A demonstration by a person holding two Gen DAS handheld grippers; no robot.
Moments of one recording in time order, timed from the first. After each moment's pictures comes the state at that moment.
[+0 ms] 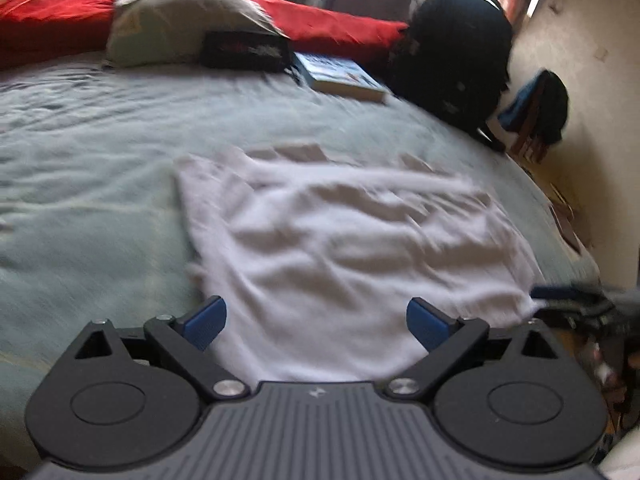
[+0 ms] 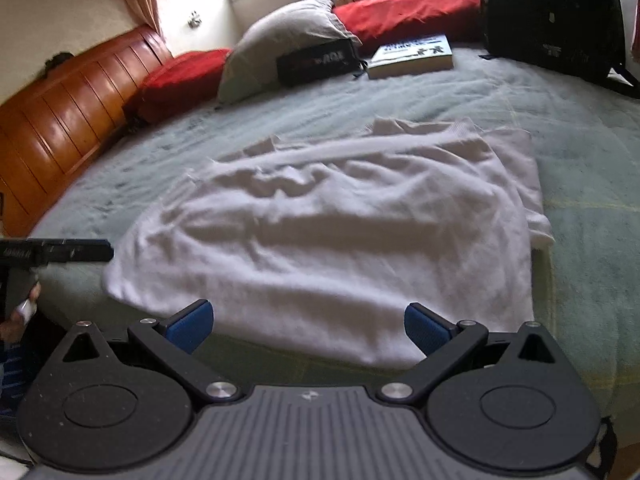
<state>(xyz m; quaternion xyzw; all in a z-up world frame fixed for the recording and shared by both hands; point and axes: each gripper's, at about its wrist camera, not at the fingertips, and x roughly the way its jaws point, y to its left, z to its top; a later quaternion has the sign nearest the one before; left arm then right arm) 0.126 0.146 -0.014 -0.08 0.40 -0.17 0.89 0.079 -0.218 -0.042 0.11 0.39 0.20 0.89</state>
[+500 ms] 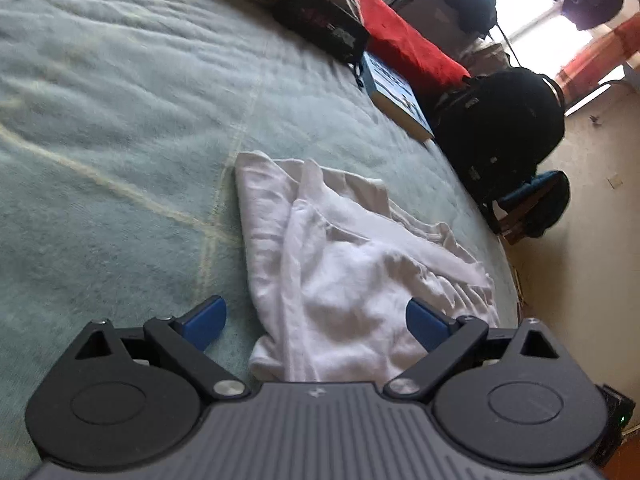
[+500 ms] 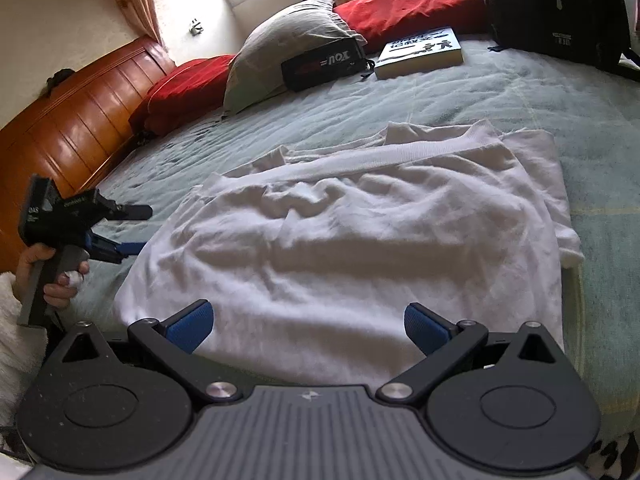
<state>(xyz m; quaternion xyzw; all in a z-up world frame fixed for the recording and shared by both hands) 0.218 0.211 -0.066 -0.28 0.46 -0.20 0.82 0.107 -0.212 -0.040 0.14 0.39 0.21 0.89</state>
